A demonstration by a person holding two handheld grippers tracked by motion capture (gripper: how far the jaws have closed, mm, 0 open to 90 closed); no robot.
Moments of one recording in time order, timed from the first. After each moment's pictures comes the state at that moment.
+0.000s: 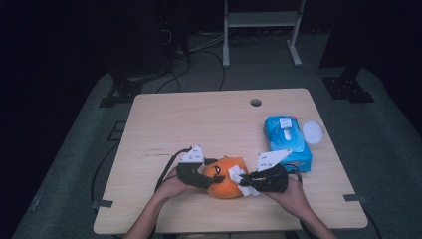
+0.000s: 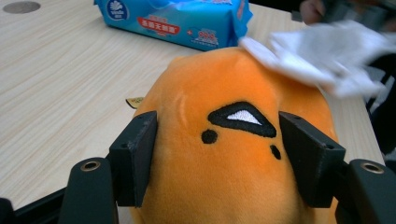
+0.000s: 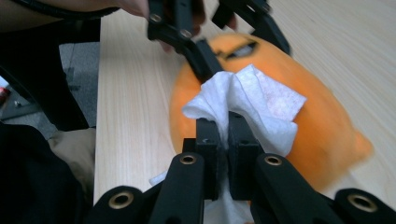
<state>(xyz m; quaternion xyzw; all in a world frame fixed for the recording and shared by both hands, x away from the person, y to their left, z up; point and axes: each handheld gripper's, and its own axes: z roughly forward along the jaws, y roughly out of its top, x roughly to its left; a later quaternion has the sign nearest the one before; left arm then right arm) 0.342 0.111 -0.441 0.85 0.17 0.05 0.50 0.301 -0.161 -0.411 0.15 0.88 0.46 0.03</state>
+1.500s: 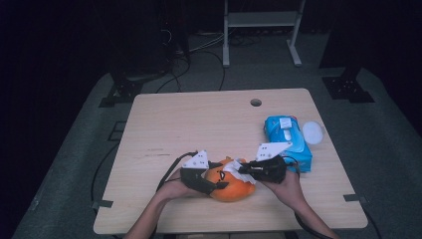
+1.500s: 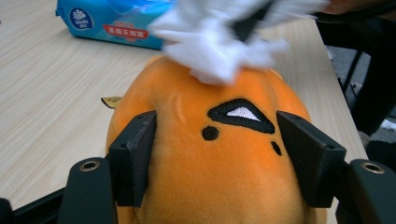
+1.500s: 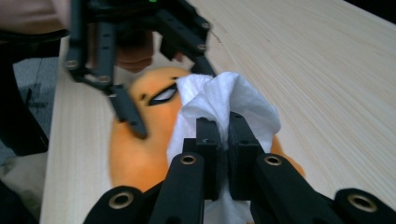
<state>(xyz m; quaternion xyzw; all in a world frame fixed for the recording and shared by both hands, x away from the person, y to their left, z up) 0.332 0.104 -0.443 0.86 0.10 0.04 0.50 0.323 -0.163 -0.405 0.17 0.86 0.48 0.08</state>
